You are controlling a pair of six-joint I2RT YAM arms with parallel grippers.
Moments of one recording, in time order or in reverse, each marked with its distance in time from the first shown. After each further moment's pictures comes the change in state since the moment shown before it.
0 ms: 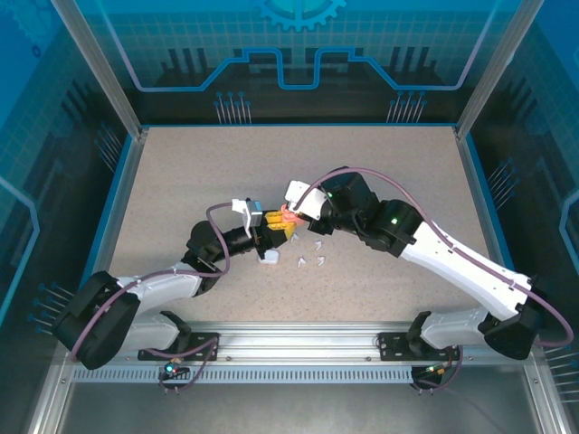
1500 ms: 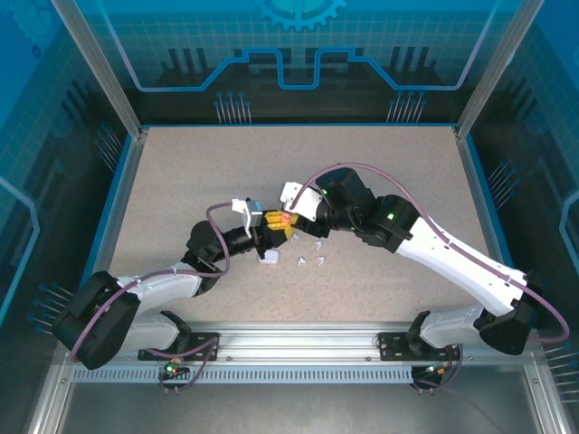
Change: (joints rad) left arm 0.000 0.002 0.001 0.005 0.000 0.000; right arm 0.005 0.034 0.072 -0.072 -0.117 0.066
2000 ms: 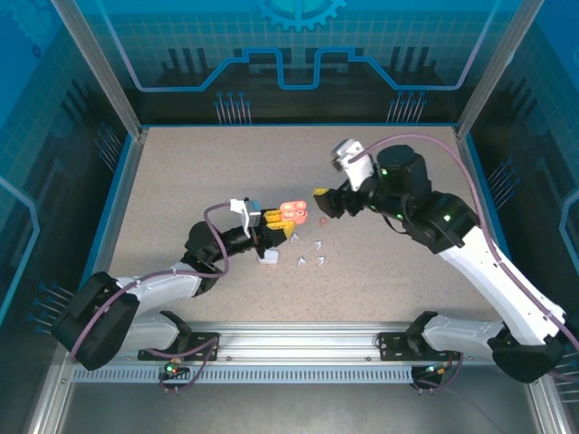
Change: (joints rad) left arm 0.000 -0.014 -0.002 0.025 -0.005 0.011; right arm -0.232 -0.197 -0.006 0.026 -0.075 0.376
